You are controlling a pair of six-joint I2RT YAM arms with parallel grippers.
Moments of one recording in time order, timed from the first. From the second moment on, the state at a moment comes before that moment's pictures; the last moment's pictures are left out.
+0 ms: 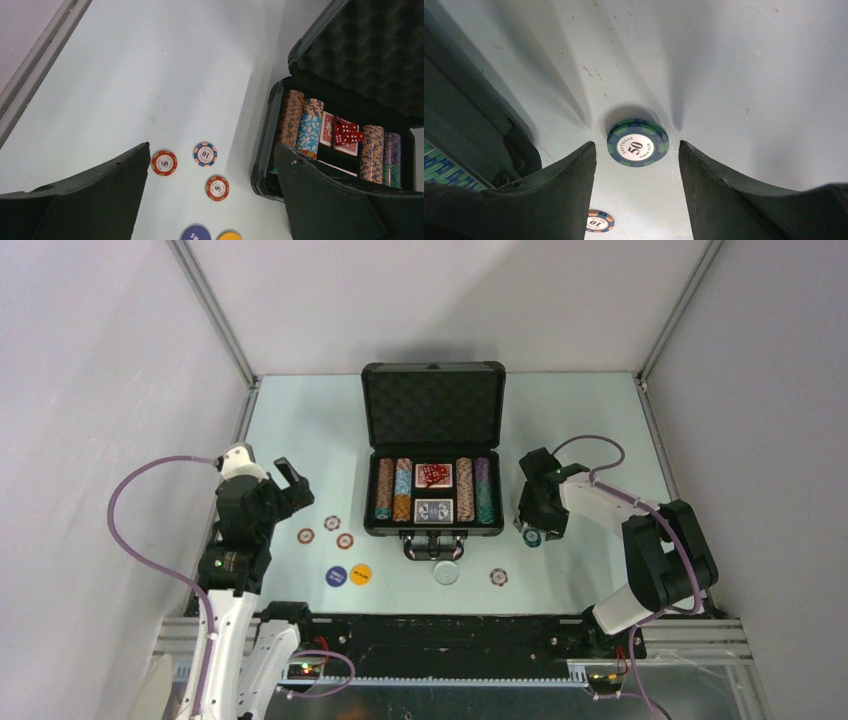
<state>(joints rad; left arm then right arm) -0.03 0.60 0.77 -0.61 -0.18 -0.38 0.40 1.54 0.89 -0.69 0.14 0.72</state>
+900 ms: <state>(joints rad) -0.03 0.60 0.77 -0.61 -0.18 -0.38 0.41 1.59 0.89 -0.67 0.15 0.72</state>
